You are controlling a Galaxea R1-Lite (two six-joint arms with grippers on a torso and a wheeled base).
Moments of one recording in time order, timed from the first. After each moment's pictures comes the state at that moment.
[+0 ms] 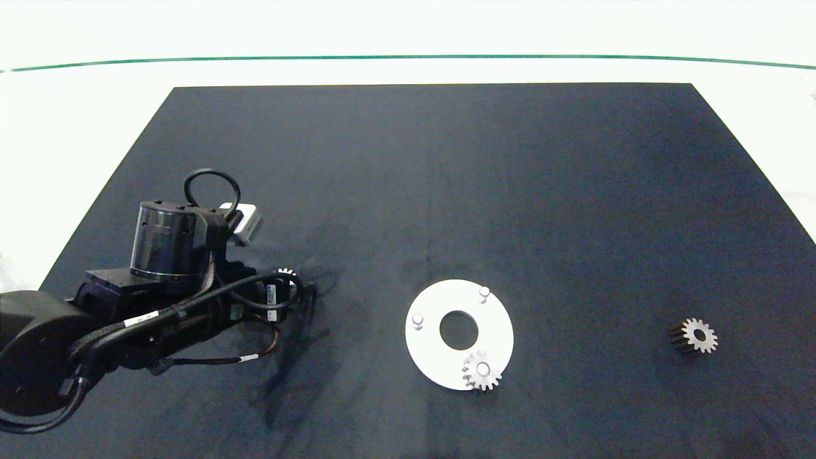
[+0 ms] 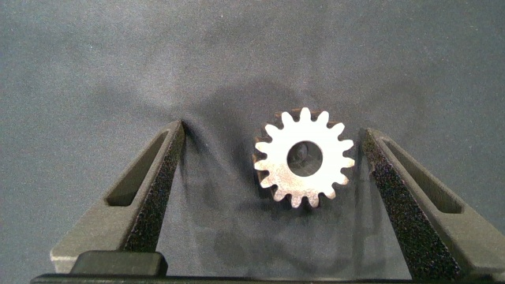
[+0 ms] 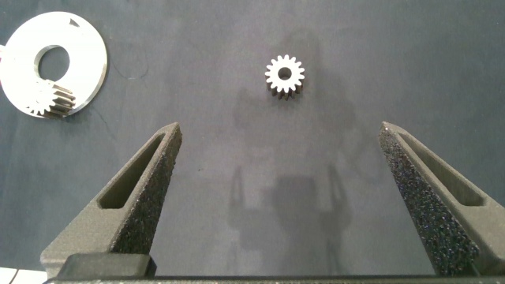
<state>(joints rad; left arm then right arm) -0.38 1.62 -0.74 -0.34 0.18 -0.10 0.07 0.56 -0.51 0.22 0.01 0.03</state>
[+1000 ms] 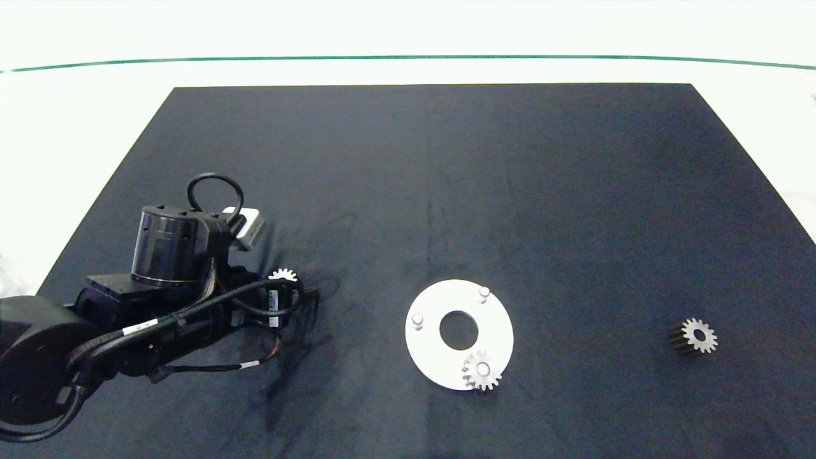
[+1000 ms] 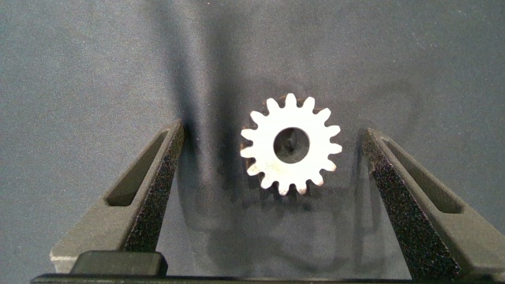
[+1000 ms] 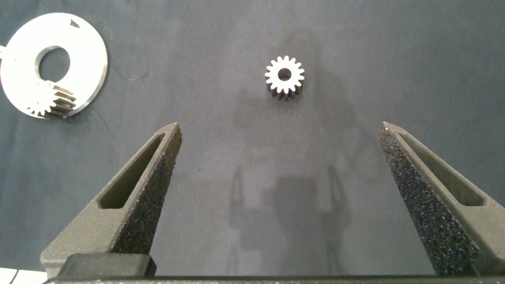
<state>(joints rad) -0.40 1.62 -0.73 -0.33 0.18 -0.10 0.07 0.56 -0.52 0.22 0.01 0.03</state>
